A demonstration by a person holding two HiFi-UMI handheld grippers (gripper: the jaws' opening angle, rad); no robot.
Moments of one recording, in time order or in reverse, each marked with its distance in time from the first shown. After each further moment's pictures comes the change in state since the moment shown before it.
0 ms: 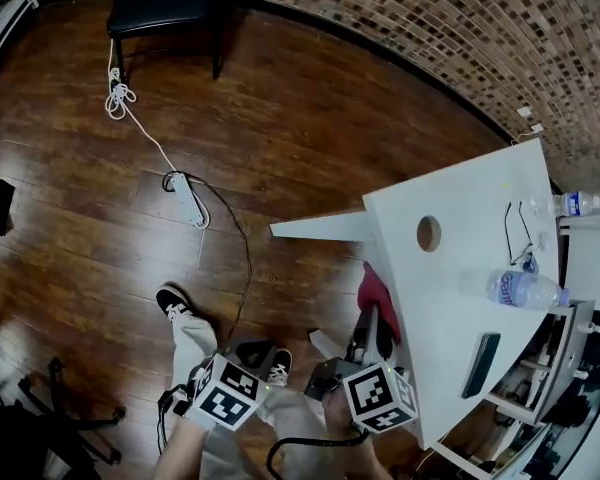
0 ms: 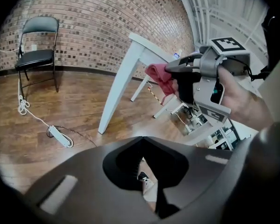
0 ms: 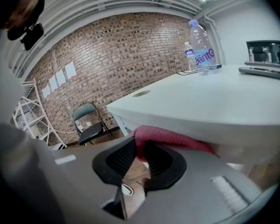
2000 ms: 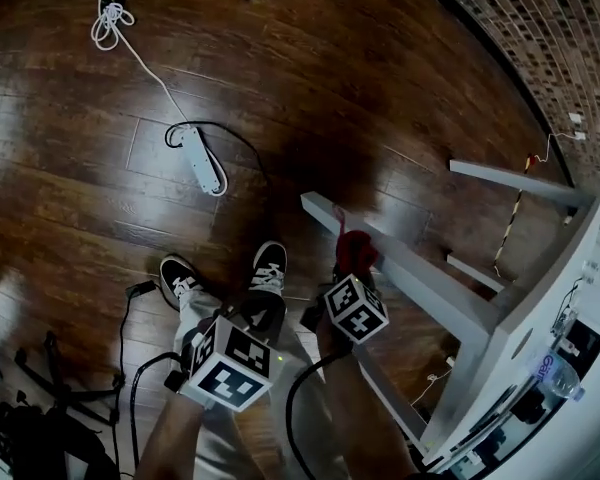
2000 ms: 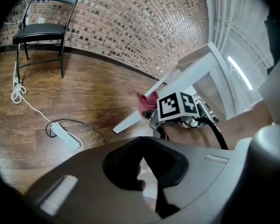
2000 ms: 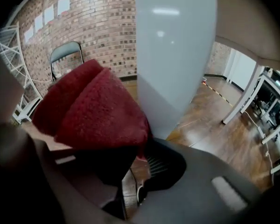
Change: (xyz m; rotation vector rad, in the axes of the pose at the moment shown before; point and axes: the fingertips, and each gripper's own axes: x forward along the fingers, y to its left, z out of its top) left arm 0.039 0.214 0.033 -0.129 0.071 -0.051; right arm 0.268 0.002 -0.229 -0.253 0.393 -0.194
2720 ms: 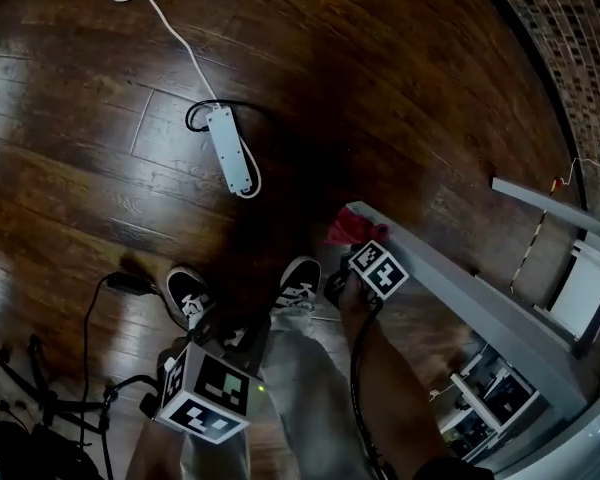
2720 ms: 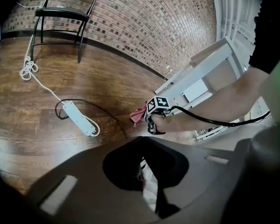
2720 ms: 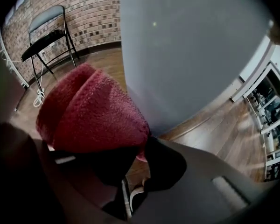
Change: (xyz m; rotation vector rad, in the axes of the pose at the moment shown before) left arm 0.031 0.131 -0.102 -0.063 -0.034 0.046; right arm 0.212 -0.013 -0.142 0.002 0.235 -0.090
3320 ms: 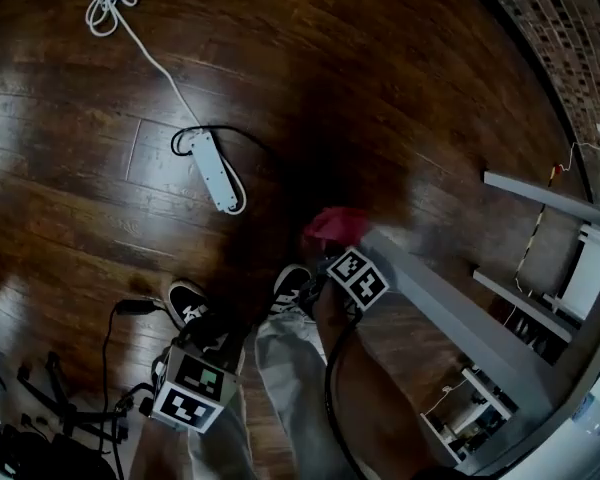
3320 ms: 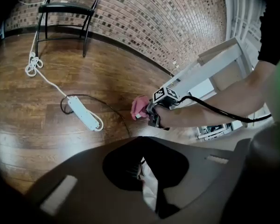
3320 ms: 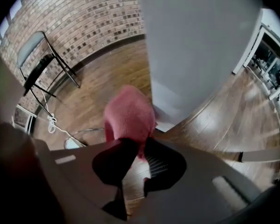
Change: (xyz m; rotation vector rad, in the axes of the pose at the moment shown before) left arm -0.003 0.012 -0.009 -0.075 0.091 0.042; right arm -0.028 0.048 -0.005 0.250 0.086 0.122
